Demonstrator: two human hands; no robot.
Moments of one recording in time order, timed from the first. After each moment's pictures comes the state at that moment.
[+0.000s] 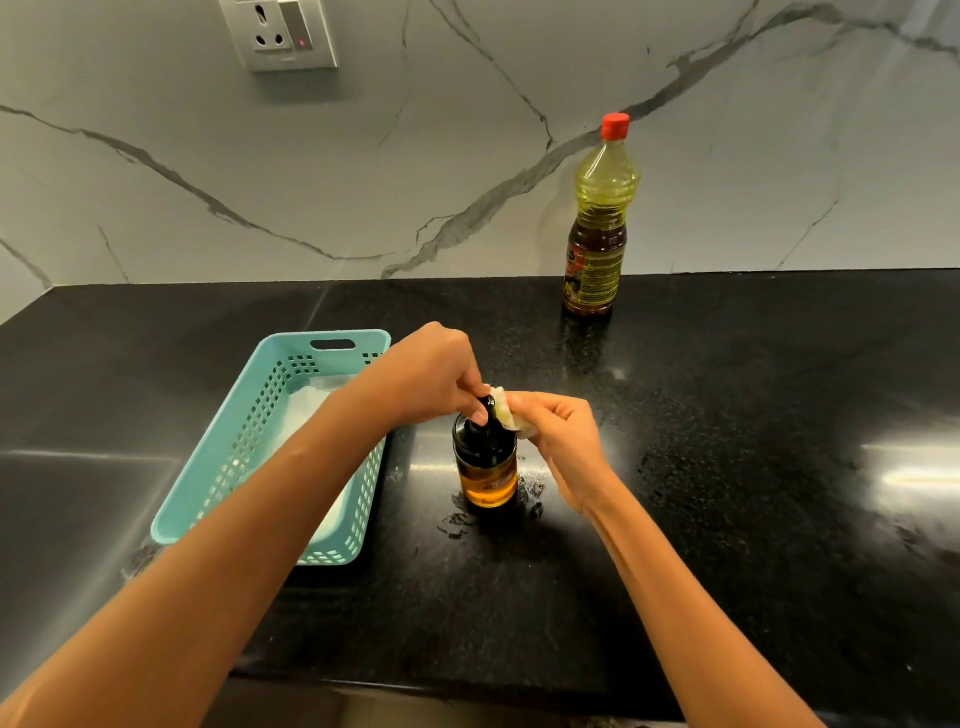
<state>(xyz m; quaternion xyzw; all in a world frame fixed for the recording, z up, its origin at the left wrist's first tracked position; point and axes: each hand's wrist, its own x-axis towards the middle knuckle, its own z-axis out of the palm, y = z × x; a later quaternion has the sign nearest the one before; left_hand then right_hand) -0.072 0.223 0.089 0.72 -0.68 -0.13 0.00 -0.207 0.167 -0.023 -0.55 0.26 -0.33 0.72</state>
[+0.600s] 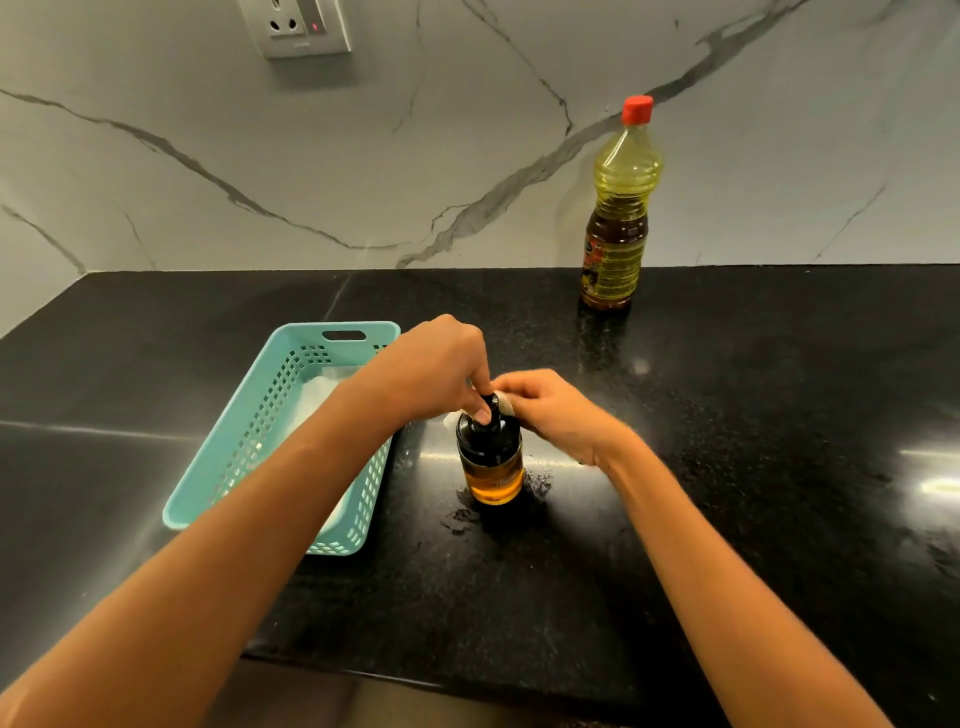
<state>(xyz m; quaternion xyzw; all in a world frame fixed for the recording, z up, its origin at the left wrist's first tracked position) -0.084 0.220 0.097 0.75 -0.66 -0.10 -0.05 -0.191 0.131 -0.007 -0.71 0.23 -0.11 0.65</state>
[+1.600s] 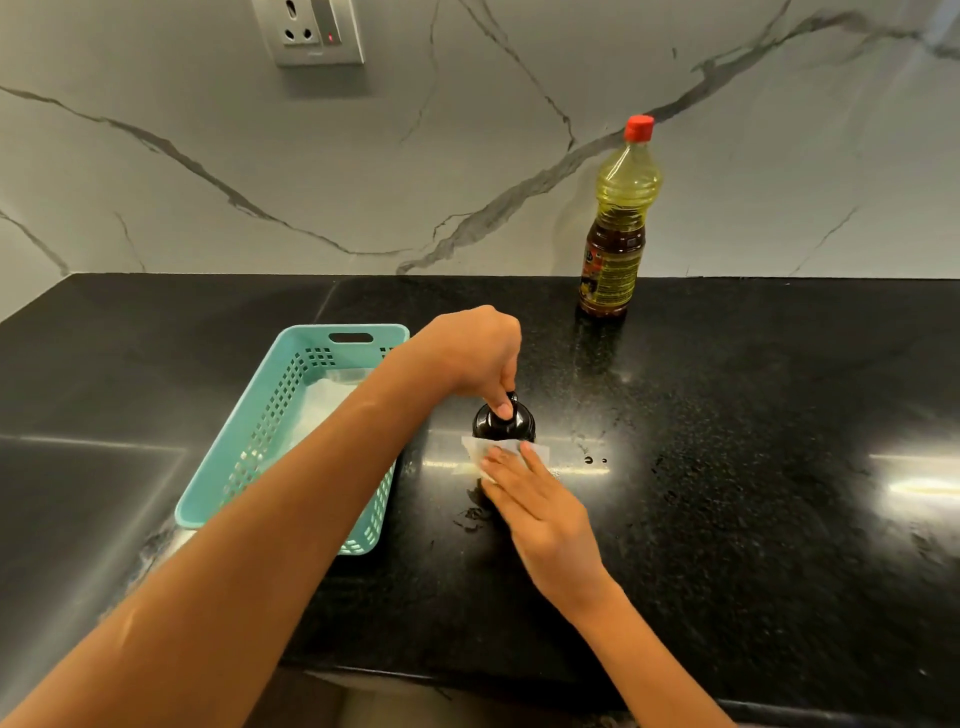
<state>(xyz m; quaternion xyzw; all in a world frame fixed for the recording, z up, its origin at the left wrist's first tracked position) -0.078 0.207 0.101 0.72 -0.68 -0.11 -0.07 -0.213 0.232 -0.082 -0.88 0.17 -0.45 0.01</state>
